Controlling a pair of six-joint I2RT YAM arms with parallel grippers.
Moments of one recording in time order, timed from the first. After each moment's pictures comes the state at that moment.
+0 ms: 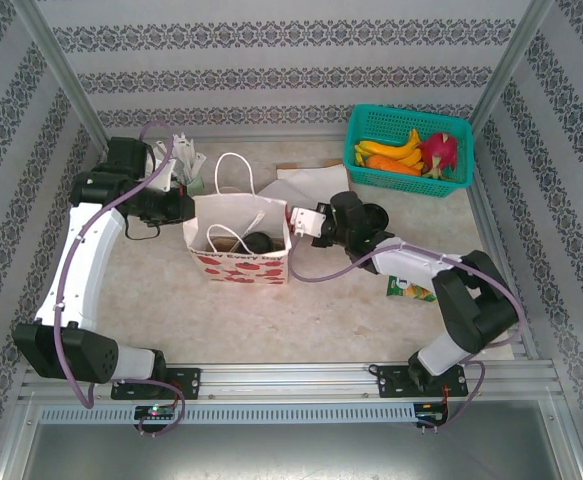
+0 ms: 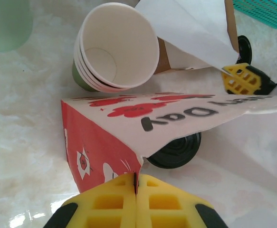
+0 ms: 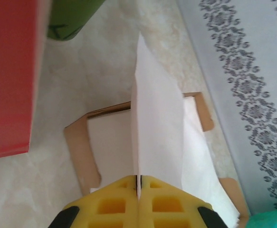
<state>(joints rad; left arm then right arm) -0.03 1.37 1.52 -1.23 0.46 -0.16 0.53 1.55 0.84 0.21 -0.15 -0.87</state>
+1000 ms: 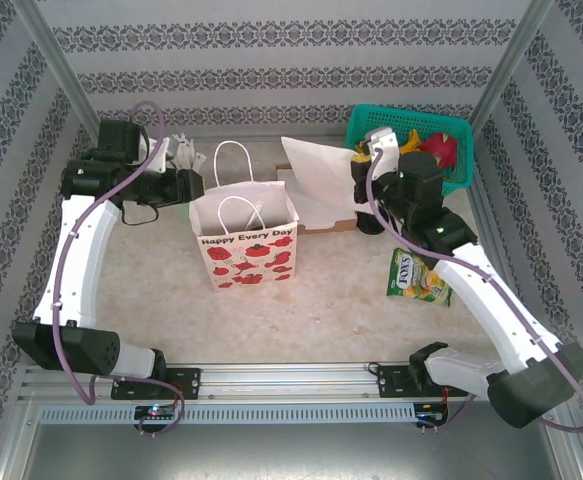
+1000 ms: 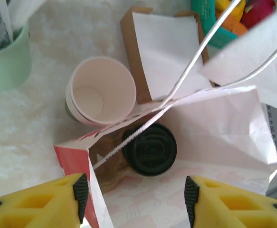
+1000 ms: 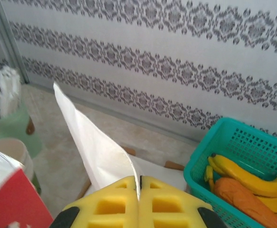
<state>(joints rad) -0.03 1.40 1.68 -1.20 0.46 -0.20 0.44 1.15 1.21 -0.28 0.00 -0.04</state>
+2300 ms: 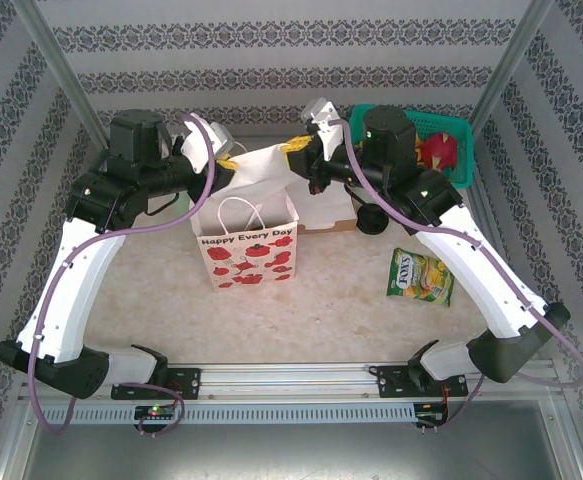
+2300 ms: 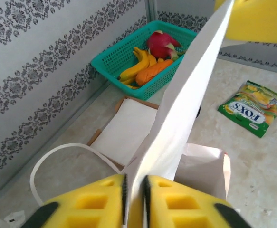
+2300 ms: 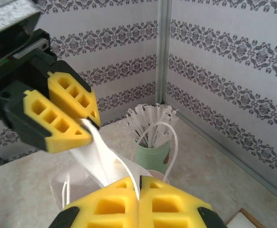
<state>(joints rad) -0.33 1.32 1.75 -0.93 0.43 0.42 0.63 1.40 1.69 -0.49 -0.42 -0.05</state>
